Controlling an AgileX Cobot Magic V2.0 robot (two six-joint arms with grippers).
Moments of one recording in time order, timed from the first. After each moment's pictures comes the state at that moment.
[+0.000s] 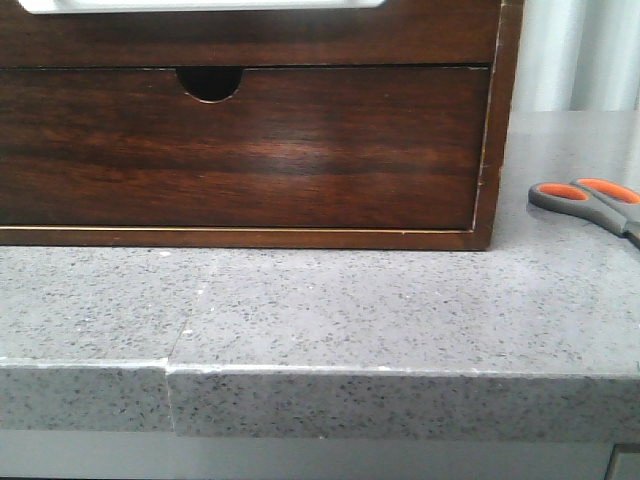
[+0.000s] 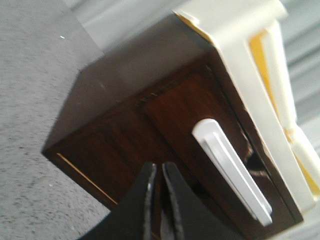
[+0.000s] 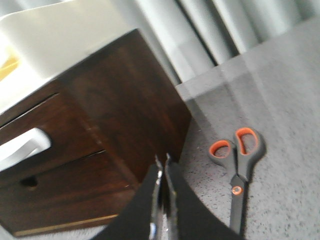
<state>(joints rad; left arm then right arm) -0.15 0.05 -0.17 -0.81 0.25 -0.21 0.01 0.03 -0.23 0.60 0.33 -0.11</state>
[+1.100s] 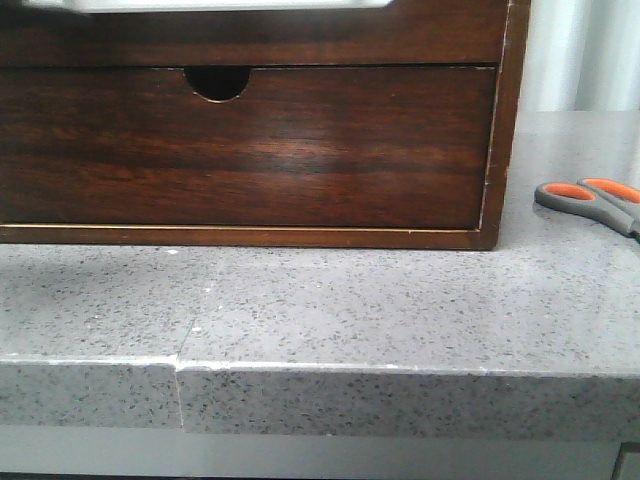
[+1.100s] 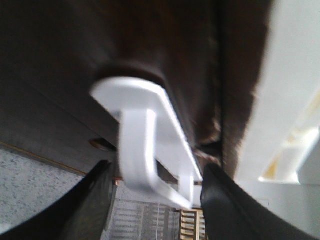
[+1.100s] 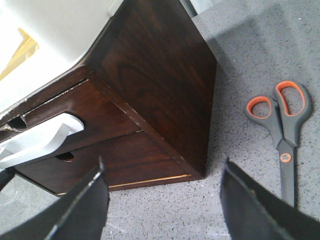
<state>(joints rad) -0.20 1.09 -0.66 -1.71 0.71 0.40 0.01 0.38 -0.50 0.65 0.54 -0.03</state>
